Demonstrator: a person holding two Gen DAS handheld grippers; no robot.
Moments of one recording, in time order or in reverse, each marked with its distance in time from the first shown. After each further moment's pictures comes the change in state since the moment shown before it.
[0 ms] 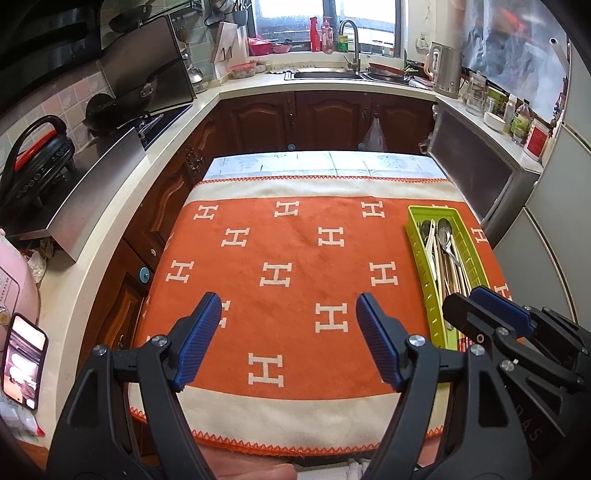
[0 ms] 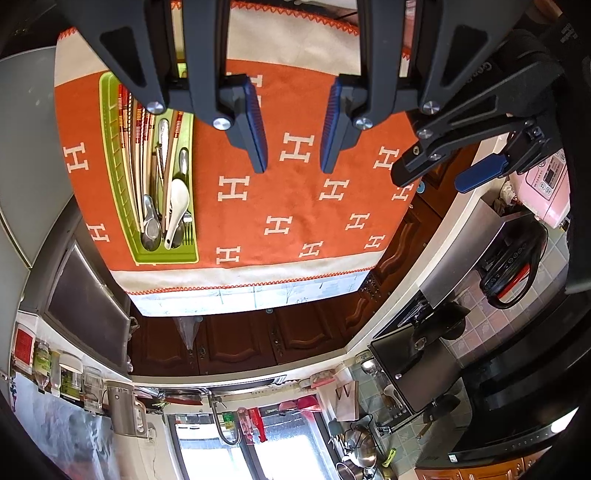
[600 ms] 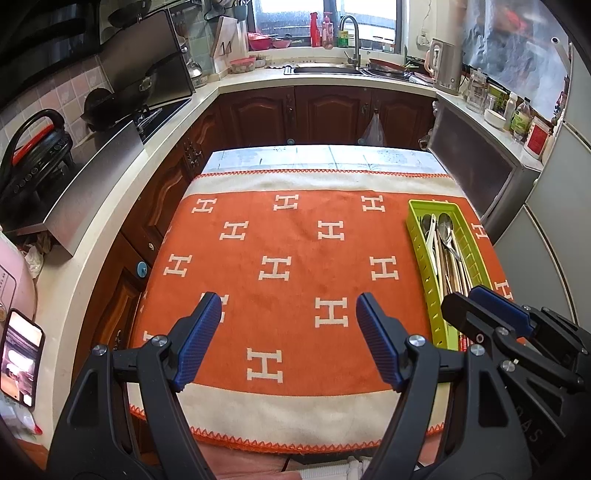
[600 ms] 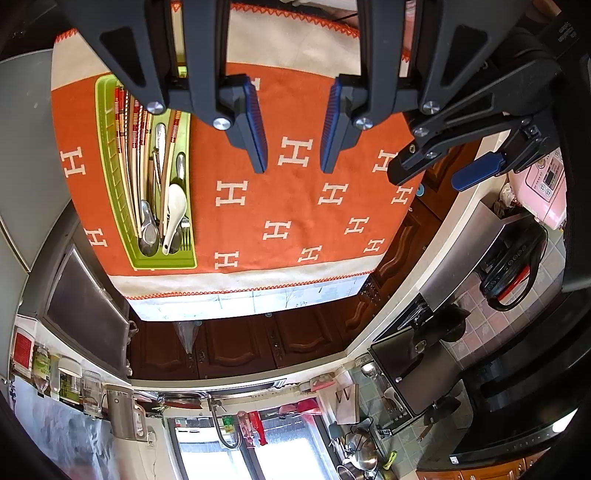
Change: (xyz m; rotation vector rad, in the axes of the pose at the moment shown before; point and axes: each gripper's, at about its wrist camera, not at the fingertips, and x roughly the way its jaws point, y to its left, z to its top) left arm 0.007 0.001 -0.005 -0.006 0.019 -0.005; right arm 0.003 0.000 -0.004 0.003 0.009 0.001
